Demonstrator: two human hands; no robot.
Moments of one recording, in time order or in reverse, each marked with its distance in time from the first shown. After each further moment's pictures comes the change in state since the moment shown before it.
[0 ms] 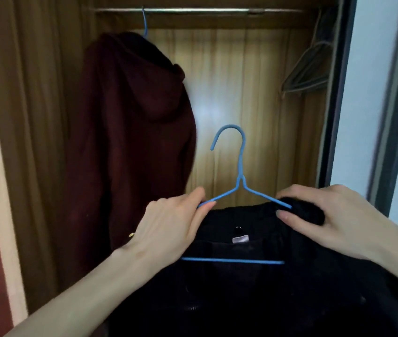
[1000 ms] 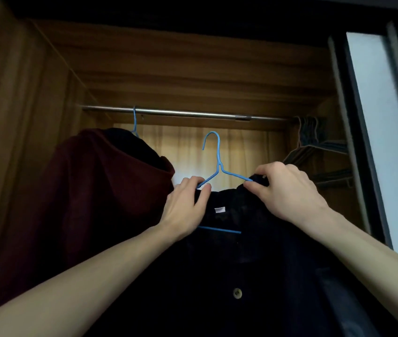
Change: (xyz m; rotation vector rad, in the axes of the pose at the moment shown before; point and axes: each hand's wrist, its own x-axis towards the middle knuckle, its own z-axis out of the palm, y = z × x) left_hand 0.293 -0.125 0.053 -0.406 0.181 -0.136; right_hand 0.266 0.012 -0.032 -0.200 0.385 0.378
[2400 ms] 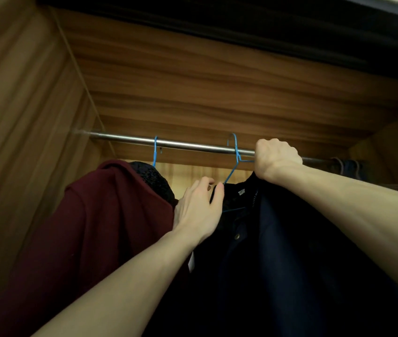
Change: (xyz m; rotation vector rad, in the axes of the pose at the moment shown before) left_hand 0.135 -0.082 -0.025 -0.115 0.180 0.118; right_hand 0.198 -0.106 0.058 -0.401 0.174 0.197
